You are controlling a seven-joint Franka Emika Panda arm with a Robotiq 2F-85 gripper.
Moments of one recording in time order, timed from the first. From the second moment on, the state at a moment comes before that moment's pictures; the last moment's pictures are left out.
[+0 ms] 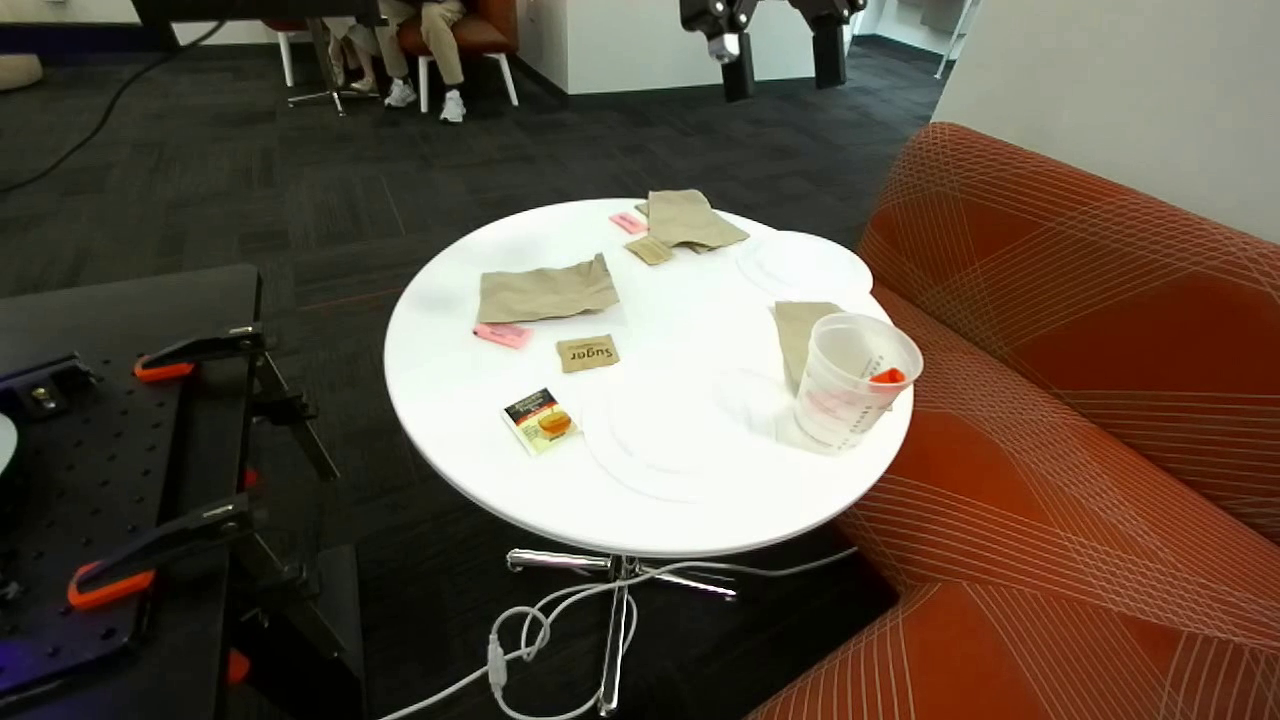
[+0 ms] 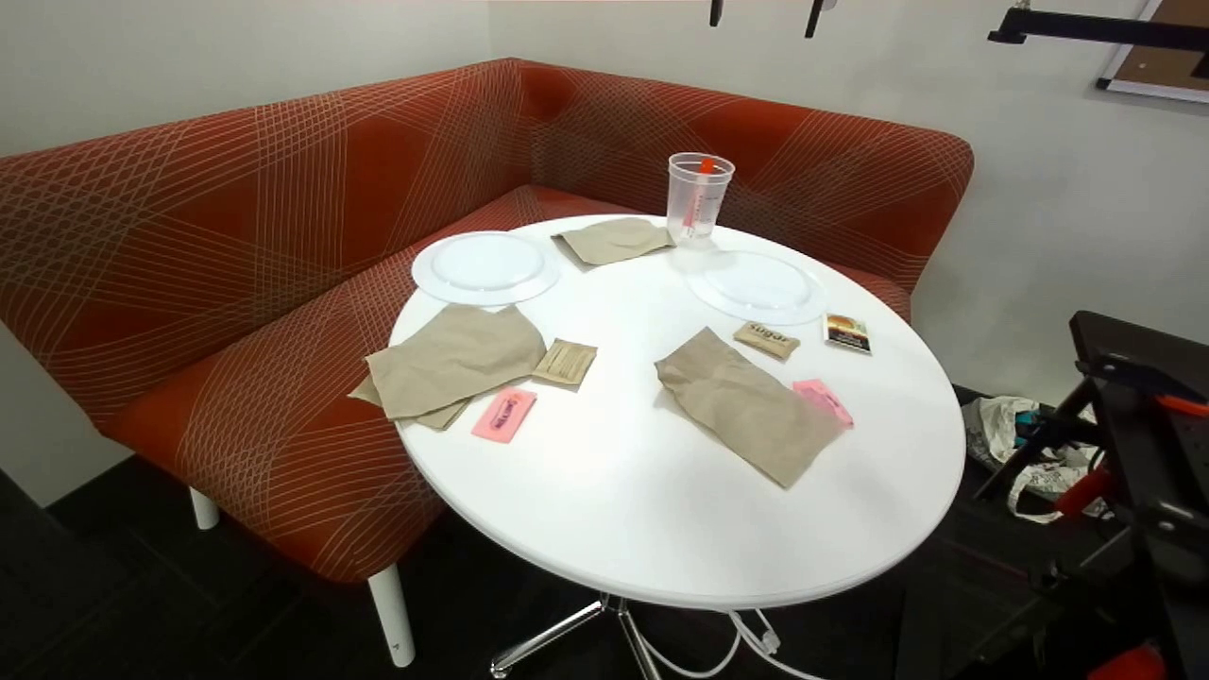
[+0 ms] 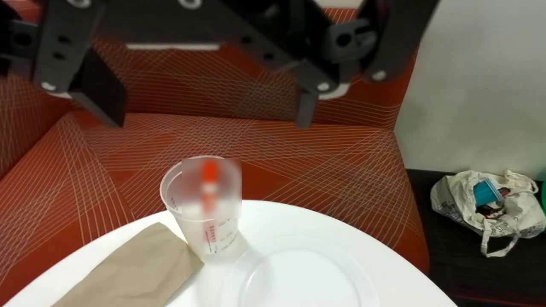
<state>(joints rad) 0.06 0.23 -0.07 -1.91 -0.56 2.17 1.70</state>
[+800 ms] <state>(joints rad) 0.04 0.48 -0.13 -1.70 -0.61 2.14 1.84</state>
